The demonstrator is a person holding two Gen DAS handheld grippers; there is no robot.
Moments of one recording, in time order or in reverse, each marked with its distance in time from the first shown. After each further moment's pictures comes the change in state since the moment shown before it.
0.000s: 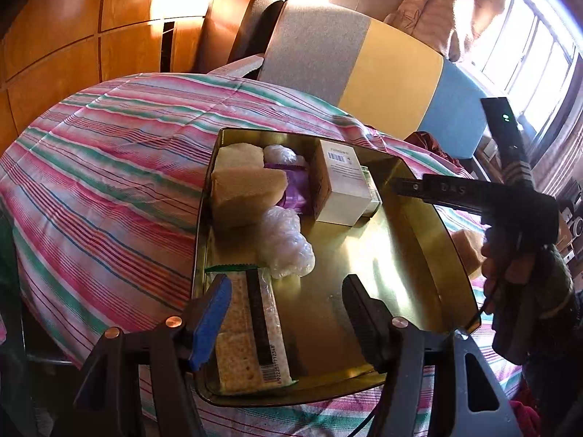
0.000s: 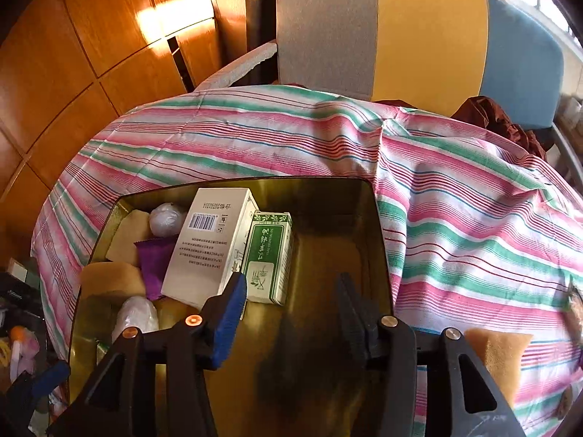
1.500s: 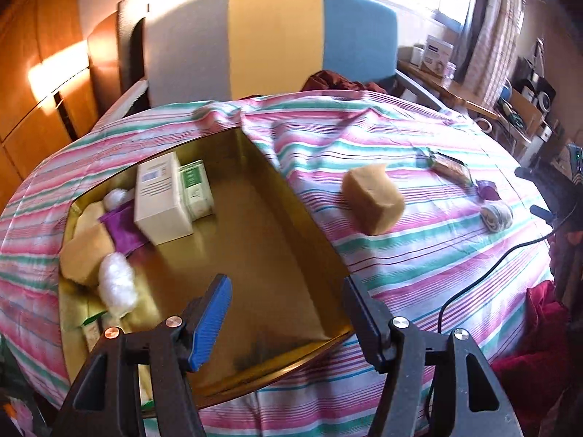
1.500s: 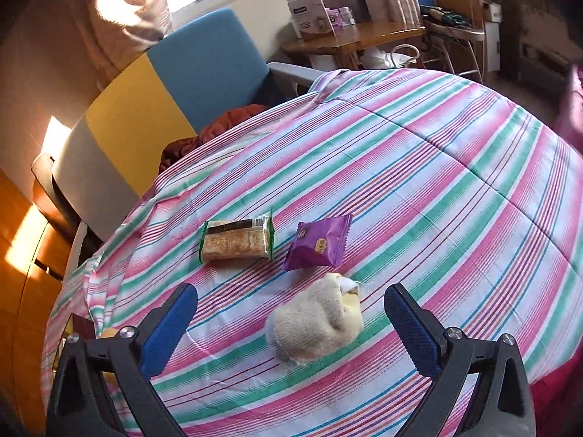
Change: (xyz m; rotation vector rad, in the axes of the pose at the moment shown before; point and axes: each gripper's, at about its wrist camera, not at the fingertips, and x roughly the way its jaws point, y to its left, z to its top) left arm 0.023 -0.185 -0.013 0.436 0.099 -0.065; right arm -0.187 -0.369 -0.186 0.829 -0.283 -0.286
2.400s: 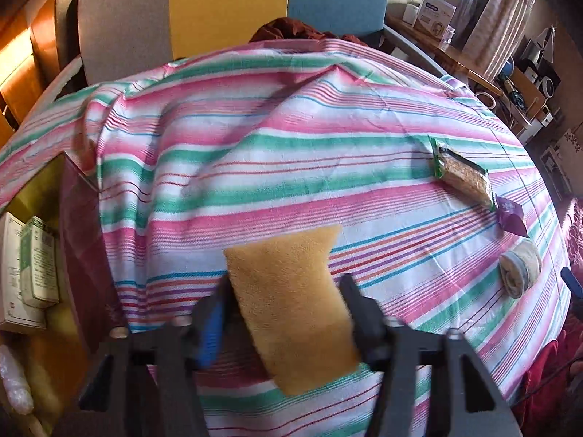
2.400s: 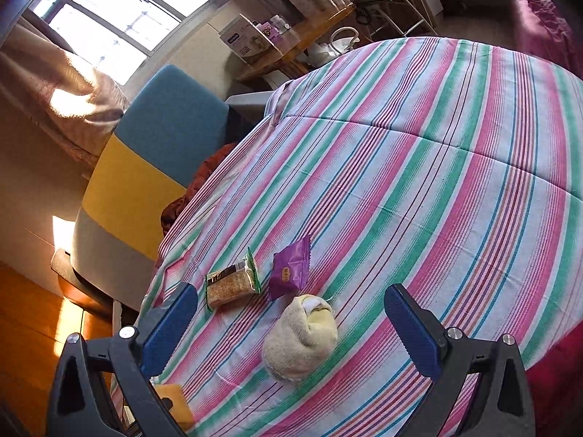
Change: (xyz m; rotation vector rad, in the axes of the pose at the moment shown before) left arm 0.159 -0.080 0.087 -0.011 0.197 -0.076; right arm -0.011 -0.056 0.007 0.330 -0.052 0.090
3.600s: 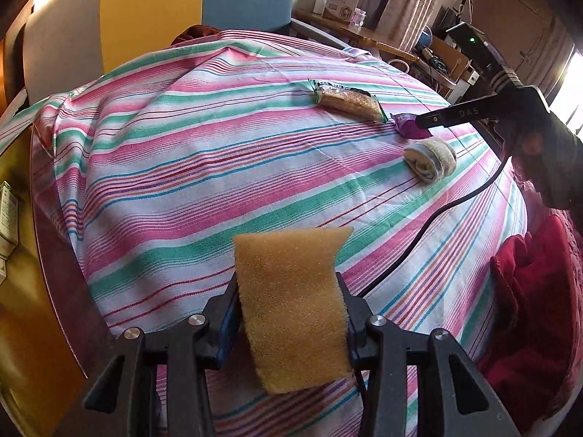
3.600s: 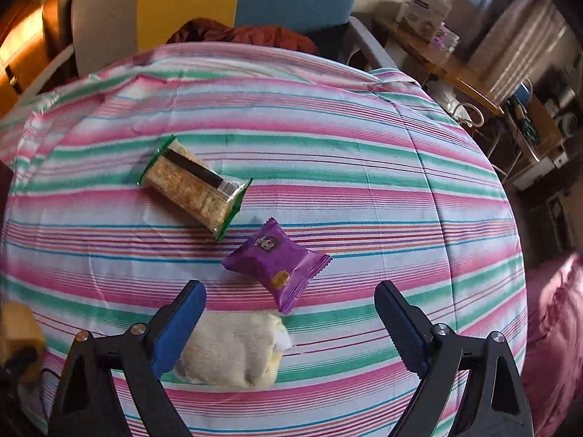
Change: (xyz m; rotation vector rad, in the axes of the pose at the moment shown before) left arm -0.038 -0.039 -0.096 0.216 -0.048 -0.212; right arm 0.095 0.094 -0.008 -1.005 0.345 -0.394
